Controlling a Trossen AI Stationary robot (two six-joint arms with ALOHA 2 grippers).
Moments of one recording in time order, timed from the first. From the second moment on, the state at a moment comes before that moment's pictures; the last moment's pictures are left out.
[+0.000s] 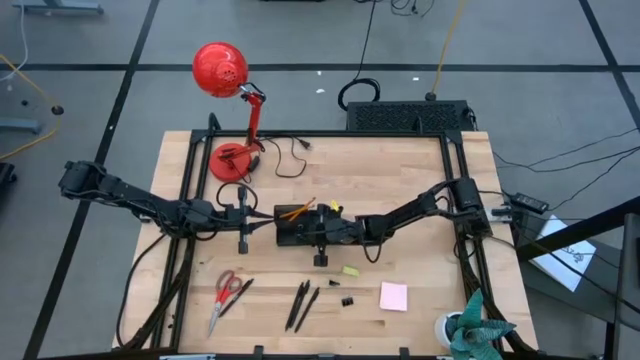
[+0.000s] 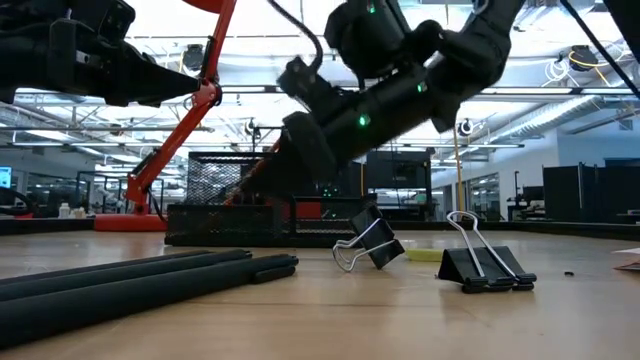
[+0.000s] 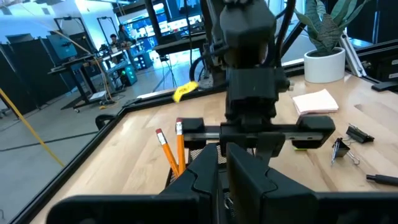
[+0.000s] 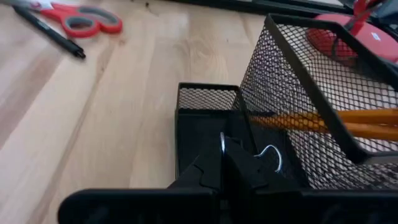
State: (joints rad) left arm -0.22 0.89 0.12 0.71 -0.26 0.21; right arm 0.14 2.05 1.05 0.53 0.23 -0.04
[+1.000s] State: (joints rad) left arm -0.21 0.89 0.12 0.51 -0.32 0.15; right arm 0.20 1.89 1.05 0.47 0.24 -0.15
